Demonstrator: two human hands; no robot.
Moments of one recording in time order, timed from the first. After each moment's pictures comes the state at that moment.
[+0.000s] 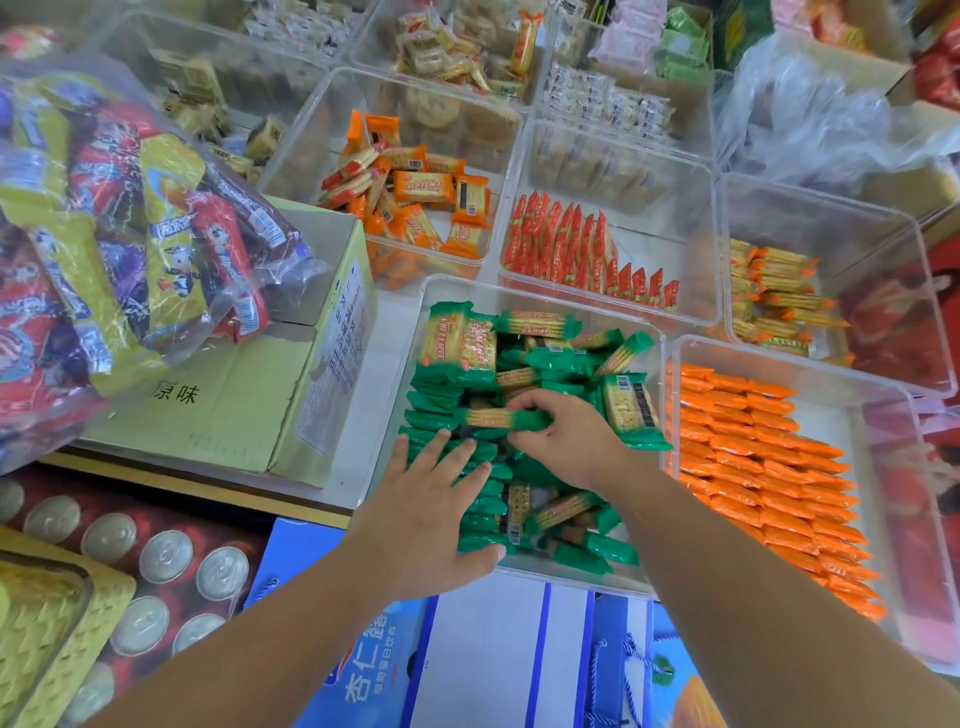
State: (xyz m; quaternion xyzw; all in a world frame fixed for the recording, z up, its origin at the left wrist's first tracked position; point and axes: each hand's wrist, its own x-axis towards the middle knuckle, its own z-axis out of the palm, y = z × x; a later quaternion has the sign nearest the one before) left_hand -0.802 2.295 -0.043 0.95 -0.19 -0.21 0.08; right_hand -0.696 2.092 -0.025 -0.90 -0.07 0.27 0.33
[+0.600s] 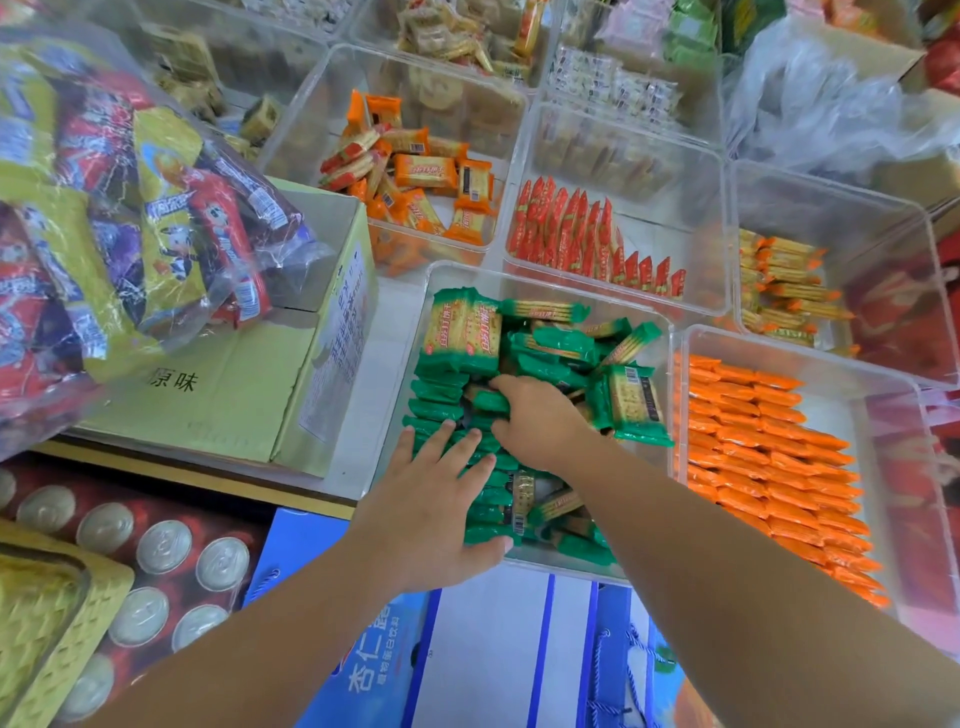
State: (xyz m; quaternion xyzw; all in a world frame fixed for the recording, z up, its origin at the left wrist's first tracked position) left_hand -0.801 2.295 -0.044 0.95 -0.20 -0.21 0.08; right_hand -0.683 2.134 -0.044 -0.94 -0.16 0.26 0.13
